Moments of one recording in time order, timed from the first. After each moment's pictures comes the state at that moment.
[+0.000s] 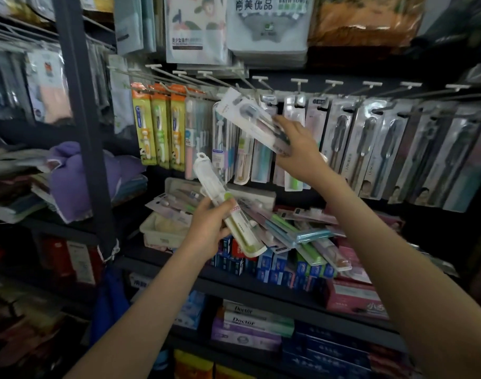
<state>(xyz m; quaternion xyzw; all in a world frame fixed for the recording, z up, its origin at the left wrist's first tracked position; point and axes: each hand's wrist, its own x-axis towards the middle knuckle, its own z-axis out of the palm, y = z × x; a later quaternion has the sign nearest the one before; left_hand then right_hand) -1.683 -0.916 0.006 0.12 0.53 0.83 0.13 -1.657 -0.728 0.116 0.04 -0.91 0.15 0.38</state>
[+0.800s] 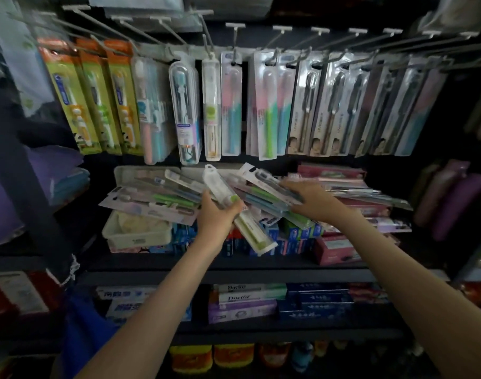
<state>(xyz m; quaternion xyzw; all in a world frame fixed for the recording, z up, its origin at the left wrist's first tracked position) -1.731 -0.886 -0.051 0.20 0.68 0.68 0.16 -1.611 -0.690 -0.014 -0.16 -0.98 0.08 0.13</state>
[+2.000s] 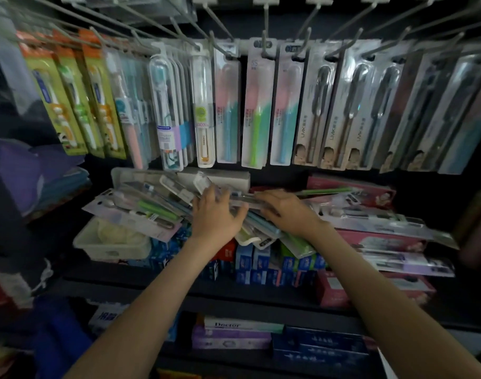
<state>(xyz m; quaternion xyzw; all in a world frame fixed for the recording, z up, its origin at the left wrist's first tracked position) -1.762 -0.814 -0.055 0.33 0.91 0.23 -0.15 -1.686 -0.638 -0.047 0.02 -0.98 0.06 0.19</state>
